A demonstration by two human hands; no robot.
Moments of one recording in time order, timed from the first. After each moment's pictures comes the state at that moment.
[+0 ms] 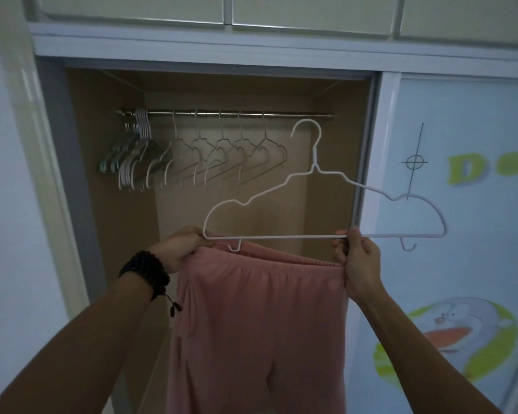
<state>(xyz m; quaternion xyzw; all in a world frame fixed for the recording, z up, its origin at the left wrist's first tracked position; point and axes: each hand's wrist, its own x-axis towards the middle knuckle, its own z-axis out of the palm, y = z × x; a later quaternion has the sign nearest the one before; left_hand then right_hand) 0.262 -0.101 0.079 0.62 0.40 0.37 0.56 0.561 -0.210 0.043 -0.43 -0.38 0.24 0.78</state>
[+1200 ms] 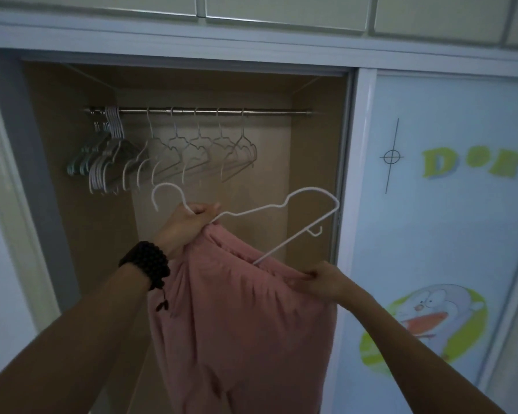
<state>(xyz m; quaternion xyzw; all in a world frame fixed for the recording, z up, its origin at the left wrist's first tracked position) 0.305 -0.103 0.108 0.68 0.36 0.50 0.40 0.575 -0.204 0.015 -0.72 -0.62 0.15 0.28</state>
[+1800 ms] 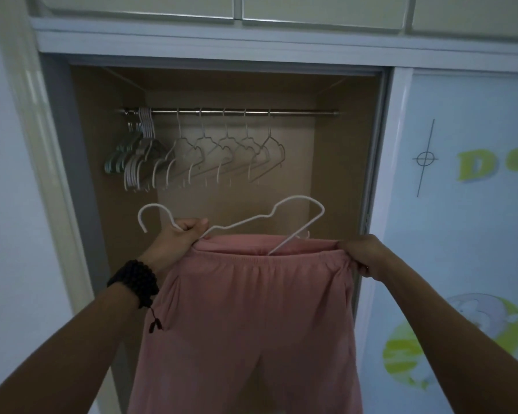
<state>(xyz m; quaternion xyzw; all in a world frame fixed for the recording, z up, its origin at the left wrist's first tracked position) 0.222 -0.097 0.078 0.72 0.36 0.47 0.36 0.570 -0.193 0.072 -0.72 -0.40 0.29 0.49</state>
